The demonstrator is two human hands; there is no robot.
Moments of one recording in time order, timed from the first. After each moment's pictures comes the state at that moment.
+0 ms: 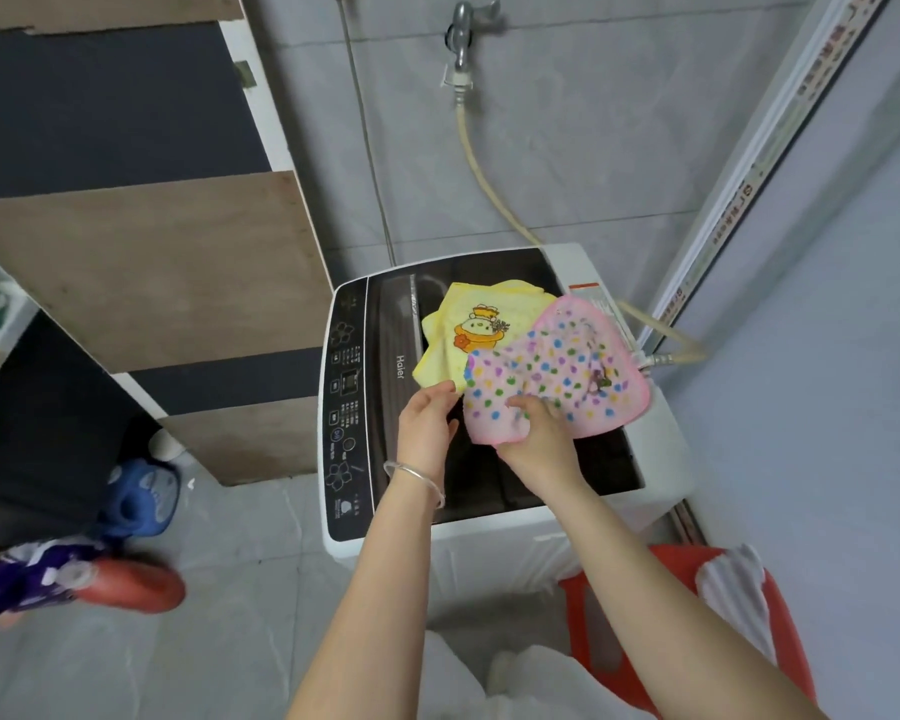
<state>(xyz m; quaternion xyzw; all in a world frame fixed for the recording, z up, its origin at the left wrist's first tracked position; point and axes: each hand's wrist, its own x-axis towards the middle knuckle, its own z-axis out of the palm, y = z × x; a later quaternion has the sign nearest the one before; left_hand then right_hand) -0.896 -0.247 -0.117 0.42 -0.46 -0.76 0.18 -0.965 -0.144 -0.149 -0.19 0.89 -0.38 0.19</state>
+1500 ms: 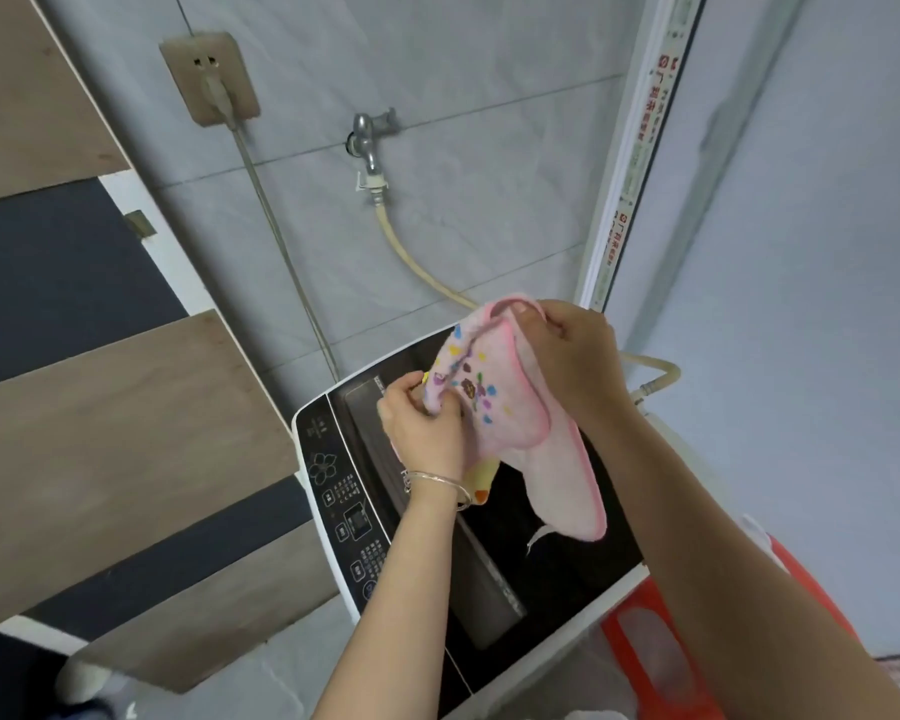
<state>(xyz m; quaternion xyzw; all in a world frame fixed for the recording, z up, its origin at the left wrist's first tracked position) -0.969 -0.359 -0.081 0.30 -0.68 -0.59 0.30 -1.007 -0.246 0.006 -0.10 0.85 -0.50 -0.09</state>
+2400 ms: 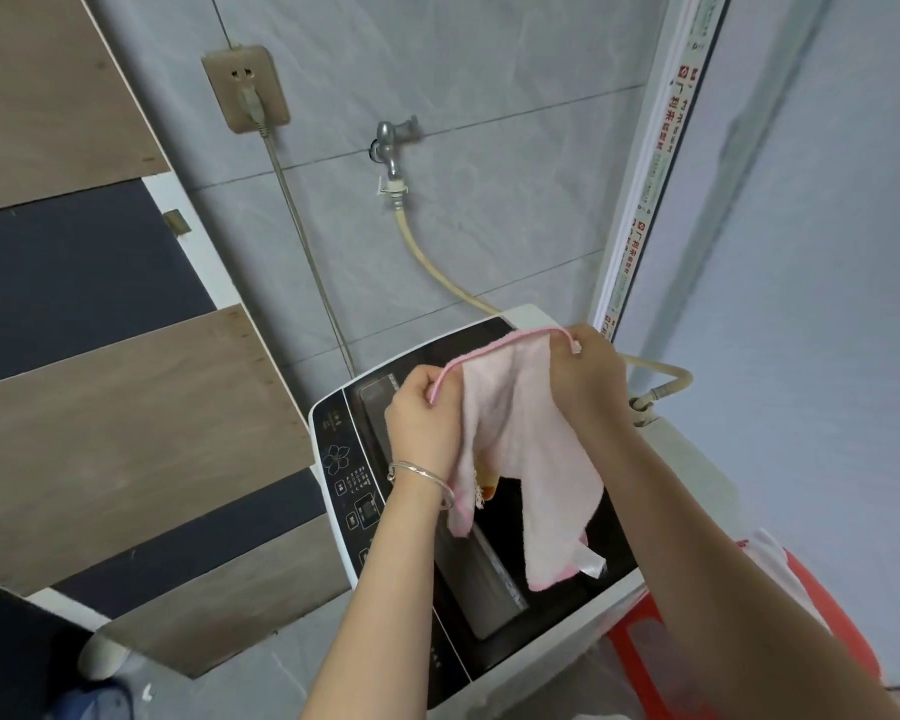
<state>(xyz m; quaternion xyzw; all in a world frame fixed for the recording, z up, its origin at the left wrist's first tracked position) -0.949 -0.369 -0.058 0.23 -0.74 -0.57 0.26 -0.999 -0.237 -0.016 0.01 0.85 -0.52 -0.06</state>
